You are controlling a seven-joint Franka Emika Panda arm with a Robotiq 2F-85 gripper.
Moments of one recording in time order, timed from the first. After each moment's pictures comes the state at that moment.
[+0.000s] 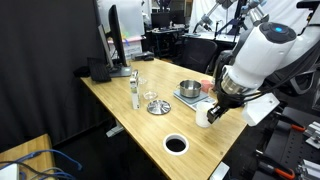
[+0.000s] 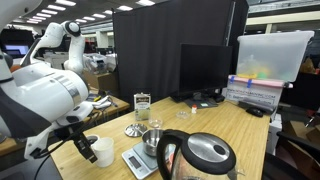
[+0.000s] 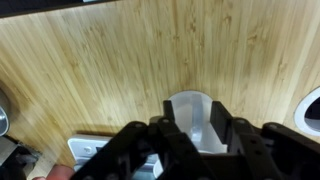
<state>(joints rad) 0.16 0.20 0.05 -2.70 -1.71 2.98 2.01</state>
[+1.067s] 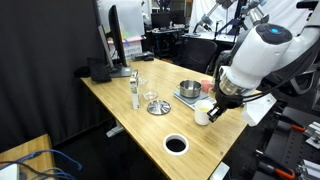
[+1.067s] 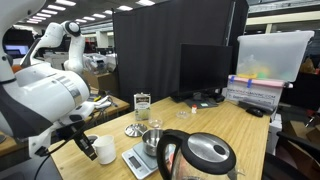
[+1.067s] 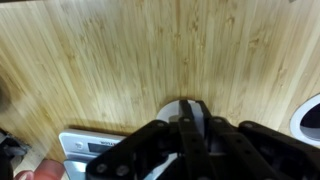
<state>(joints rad) 0.16 0.21 0.05 -2.69 -1.69 2.98 1.92</state>
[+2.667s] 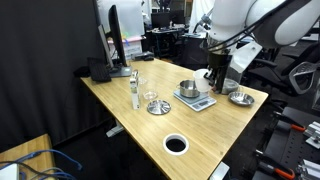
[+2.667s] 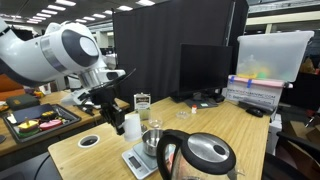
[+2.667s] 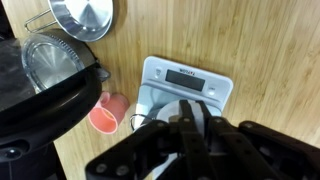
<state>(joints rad) 0.14 -0.06 0.03 -2.66 -0.70 2.64 0.71</state>
